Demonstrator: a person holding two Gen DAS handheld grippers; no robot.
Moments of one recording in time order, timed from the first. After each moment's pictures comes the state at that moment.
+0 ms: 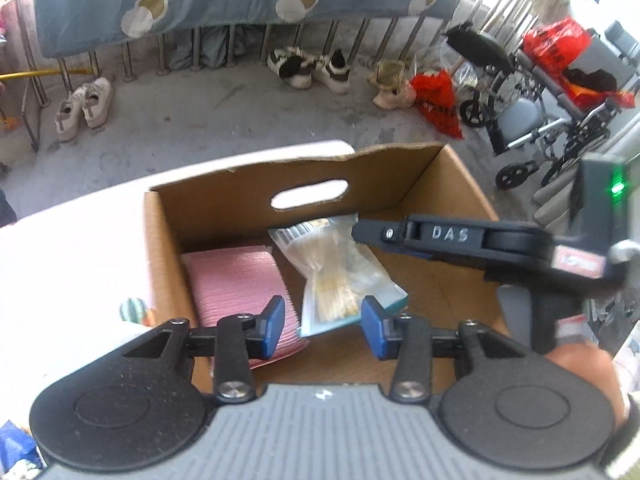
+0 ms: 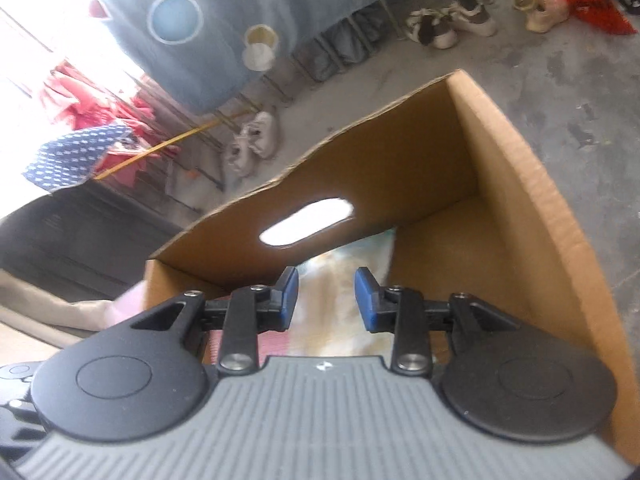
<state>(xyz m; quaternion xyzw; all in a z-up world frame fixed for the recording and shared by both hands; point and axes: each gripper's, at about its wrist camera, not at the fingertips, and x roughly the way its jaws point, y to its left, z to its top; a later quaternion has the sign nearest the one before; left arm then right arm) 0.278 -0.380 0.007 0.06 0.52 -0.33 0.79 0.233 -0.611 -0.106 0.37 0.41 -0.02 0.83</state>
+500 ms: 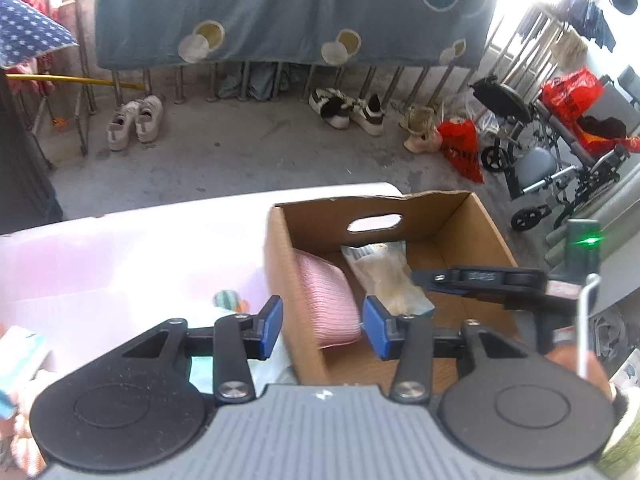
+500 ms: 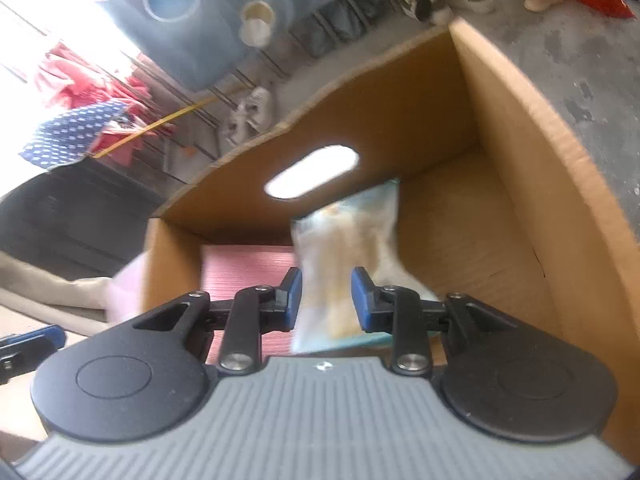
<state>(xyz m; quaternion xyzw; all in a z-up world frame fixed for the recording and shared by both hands) 0.266 -0.277 0.069 0.03 0.48 -0.29 0.83 0.205 -0.586 -0.083 0.36 0.43 -0.02 0.83</state>
